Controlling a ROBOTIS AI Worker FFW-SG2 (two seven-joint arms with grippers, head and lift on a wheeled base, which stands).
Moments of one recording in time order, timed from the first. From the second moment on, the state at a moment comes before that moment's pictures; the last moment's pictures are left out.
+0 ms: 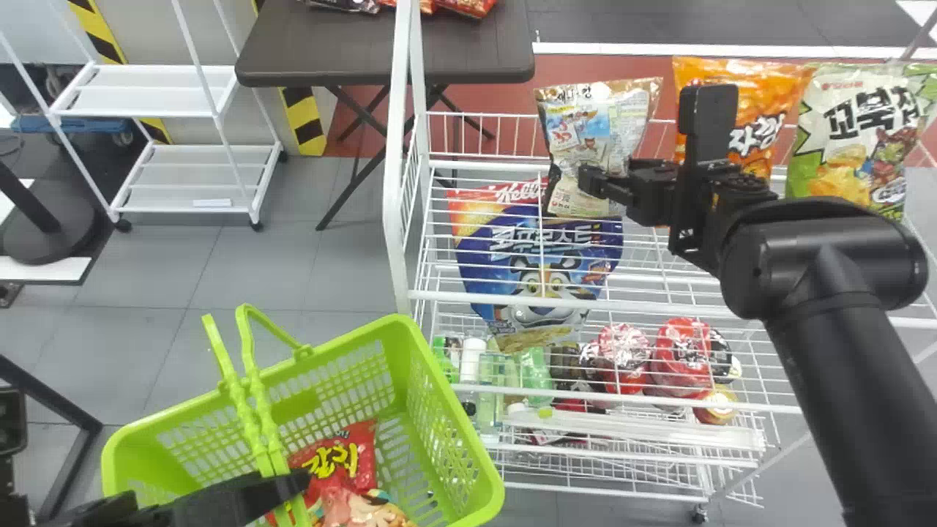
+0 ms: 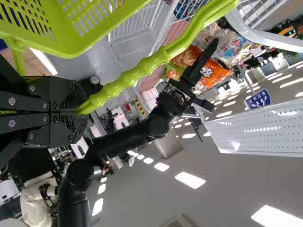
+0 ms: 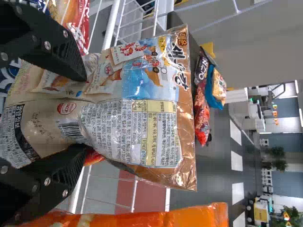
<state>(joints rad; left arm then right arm) 0.53 0.13 0.53 -2.21 0.36 1.25 -1.57 -0.34 -0.11 0.11 -1.37 -0.15 0.60 0.21</state>
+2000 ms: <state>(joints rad) 0.50 0.13 0.51 -2.20 0.35 1.23 -1.57 0.11 -0.13 0.29 -2.20 -0.64 1.46 0.14</state>
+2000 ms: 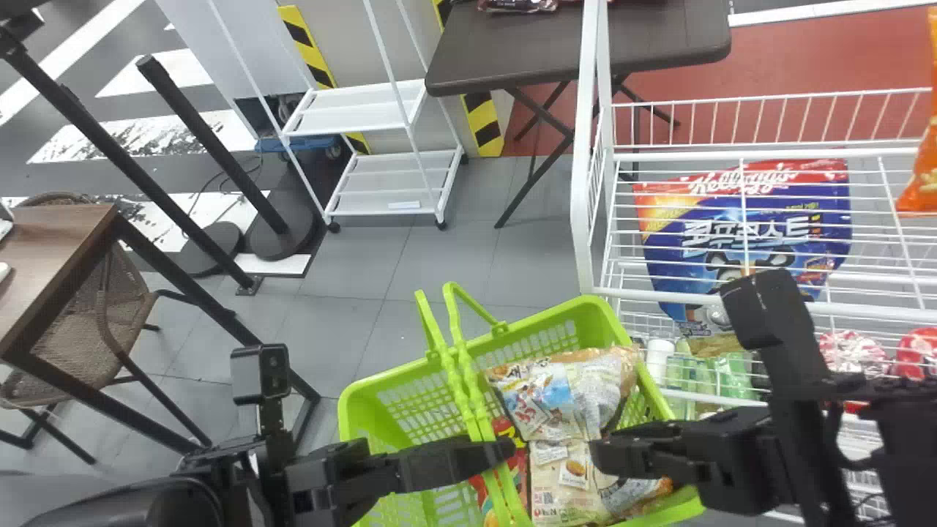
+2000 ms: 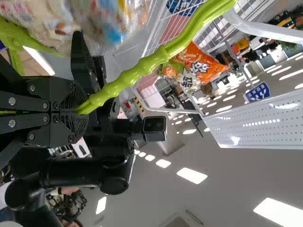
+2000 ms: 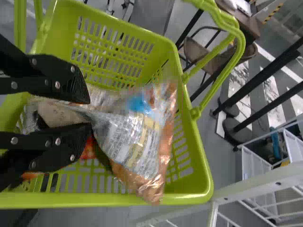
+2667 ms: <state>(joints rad) 0.50 0.13 0.51 -2.20 0.35 1.23 -1.57 -0.05 -0.23 -0.14 -2.07 -0.42 1.18 0.18</state>
